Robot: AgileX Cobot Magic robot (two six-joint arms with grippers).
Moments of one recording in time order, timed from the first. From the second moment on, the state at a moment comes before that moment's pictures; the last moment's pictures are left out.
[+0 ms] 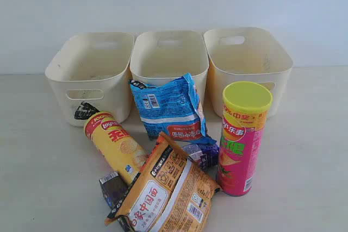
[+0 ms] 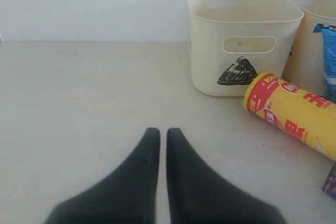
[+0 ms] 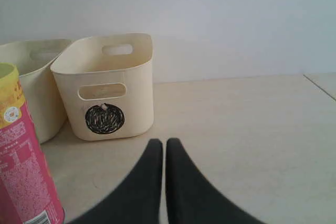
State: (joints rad) left arm 0.05 0.00 0.00 -0.07 0.30 0.09; right arm 0.03 0.01 0.00 0.03 0.15 0.05
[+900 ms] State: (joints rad) left arm 0.05 0.00 0.00 -0.07 0.30 0.09; right arm 0.03 0.23 -0.25 0.04 -0.59 0.43
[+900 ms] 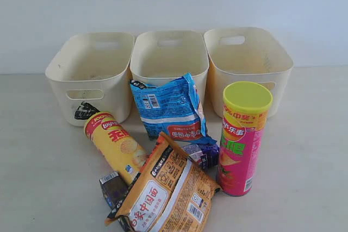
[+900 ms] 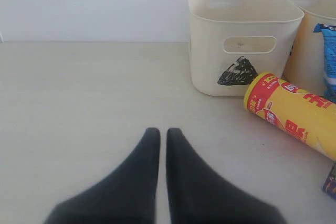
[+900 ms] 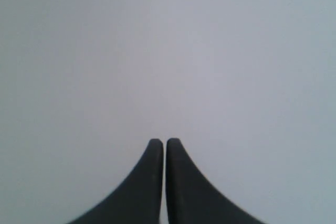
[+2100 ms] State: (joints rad) left arm 0.05 0.00 0.00 -0.07 0.30 0.09; right arm 0.04 1.13 -1.04 0.51 1.10 -0.56
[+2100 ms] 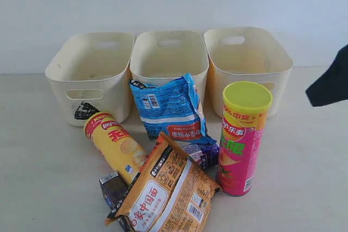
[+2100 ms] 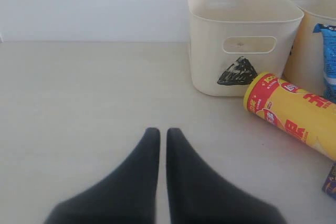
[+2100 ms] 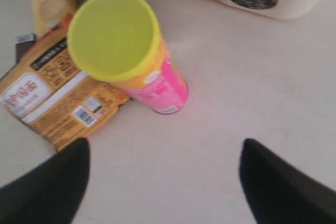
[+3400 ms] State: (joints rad) left arm 0.05 0.00 0.00 -0.07 0.30 0.09; right arm 0.50 1.36 -0.78 0.28 0.26 -0.30
